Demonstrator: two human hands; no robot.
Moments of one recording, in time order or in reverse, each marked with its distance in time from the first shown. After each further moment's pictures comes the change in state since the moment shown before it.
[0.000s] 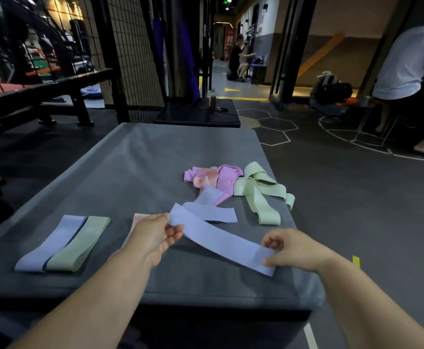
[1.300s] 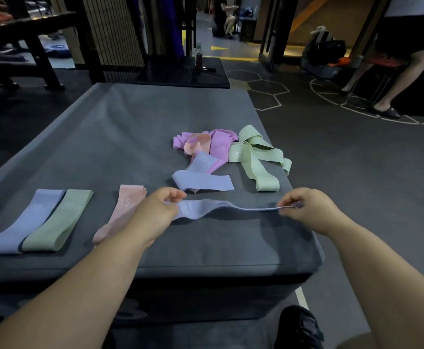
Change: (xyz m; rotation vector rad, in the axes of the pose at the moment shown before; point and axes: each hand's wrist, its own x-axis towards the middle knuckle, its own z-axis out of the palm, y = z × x) left_hand 0.032 -0.033 -0.014 0.740 -0.228 0.247; right_hand 0.004 0.026 -0.008 -0.064 0.320 0.116
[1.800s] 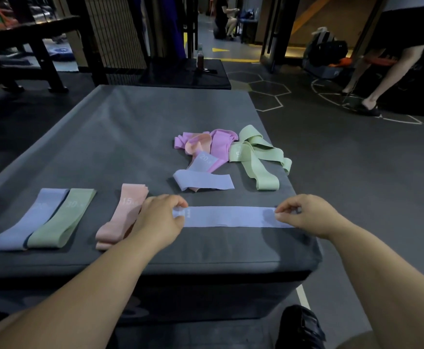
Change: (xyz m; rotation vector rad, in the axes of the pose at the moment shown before) left_hand -0.009 -0.012 0.004 0.666 0.068 0.224; right_hand -0.009 0.005 0.003 -0.089 -0.097 -0.030
